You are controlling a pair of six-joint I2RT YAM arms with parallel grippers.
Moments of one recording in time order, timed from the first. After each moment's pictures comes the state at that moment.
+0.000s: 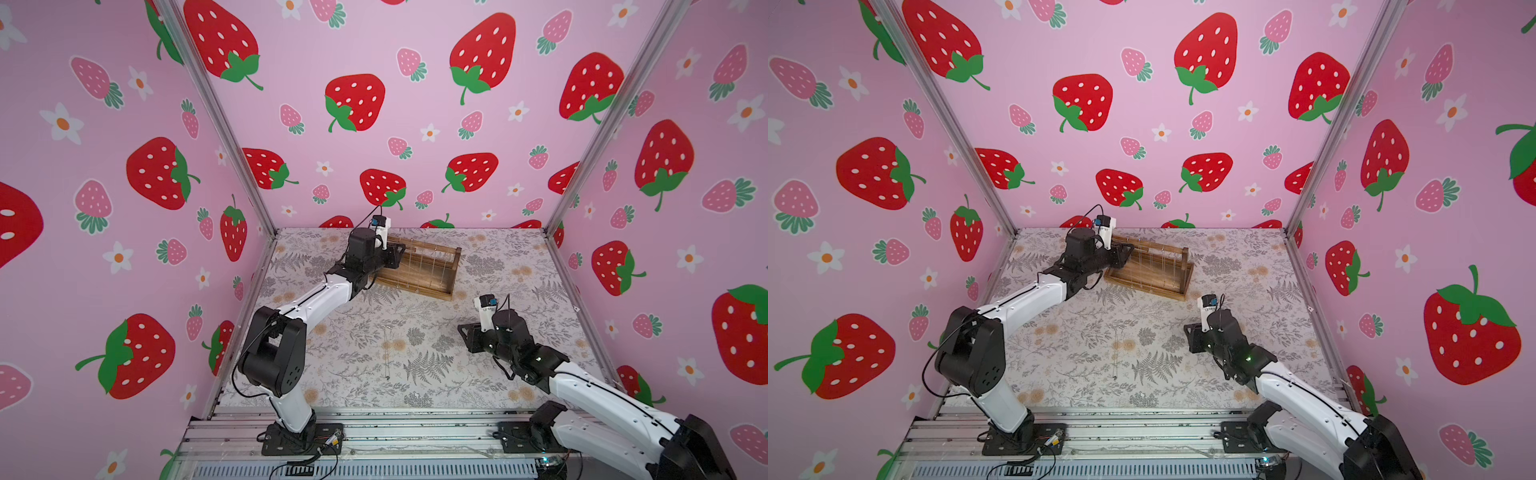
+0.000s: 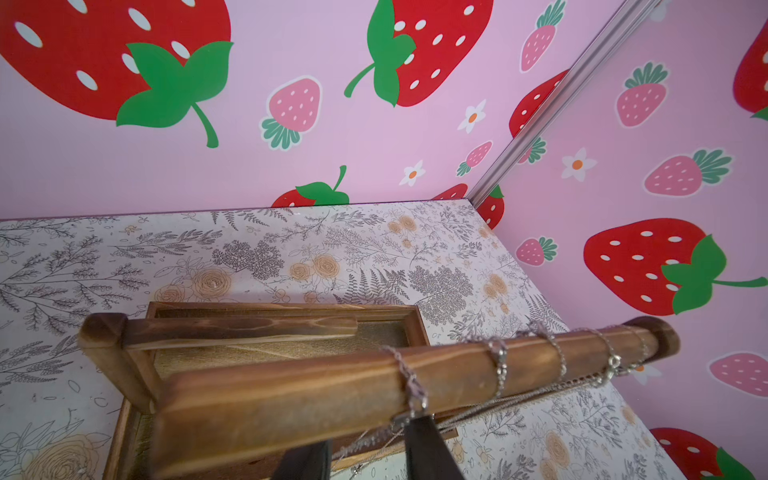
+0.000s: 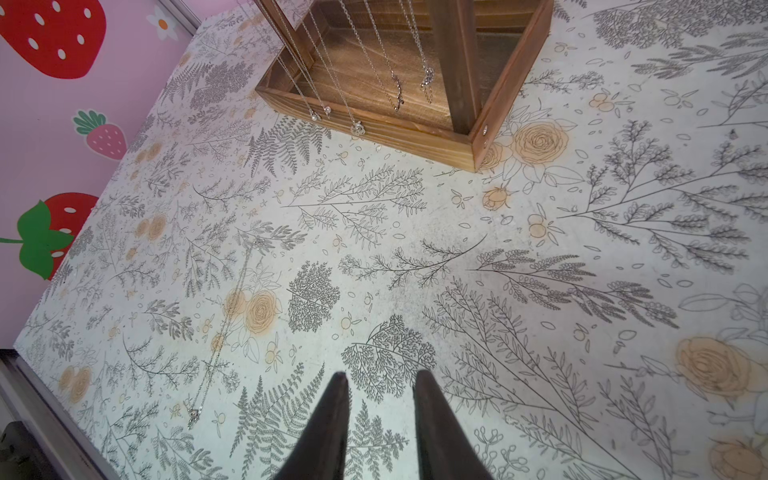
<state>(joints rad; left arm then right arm) -0.41 1.73 1.27 0.11 0.27 -0.31 0.66 0.94 0.46 -0.13 0.04 0.50</state>
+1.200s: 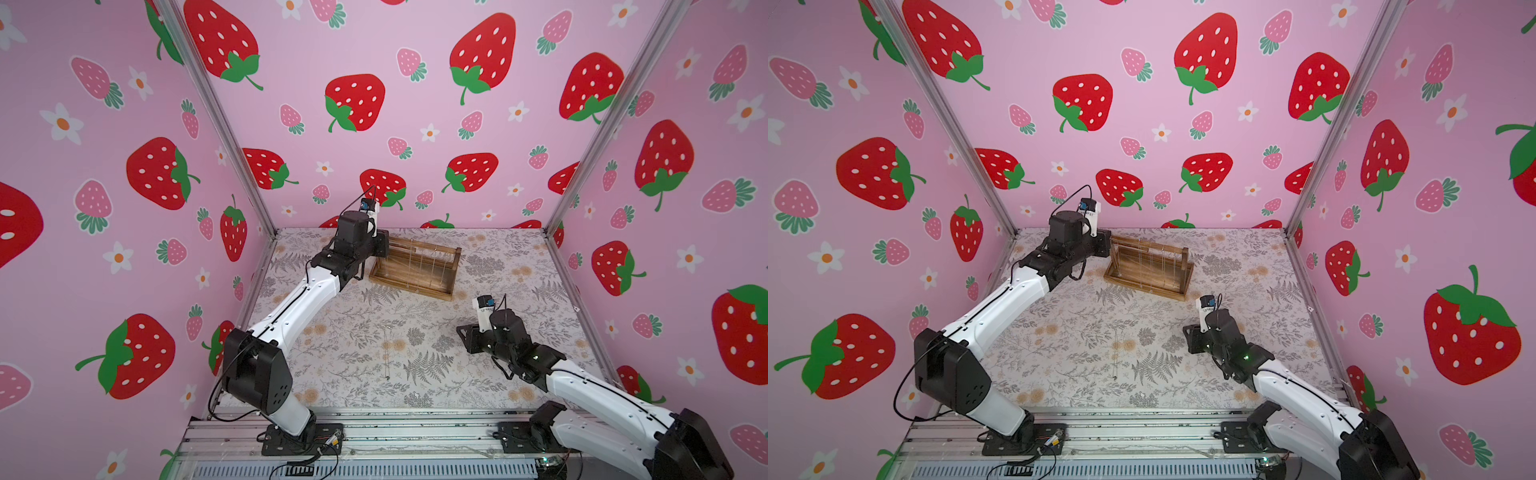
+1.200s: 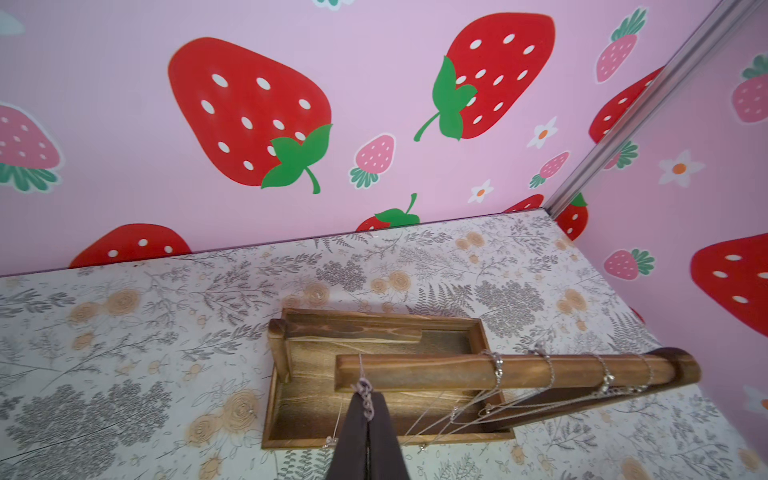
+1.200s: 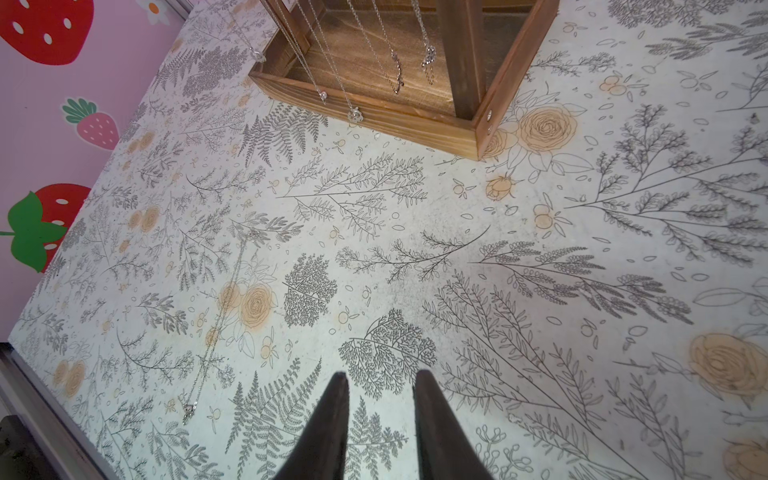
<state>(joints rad) -0.40 1.61 1.47 -0.29 -0.01 -0.17 0.66 0.98 0.46 -0.12 0.03 0.50</state>
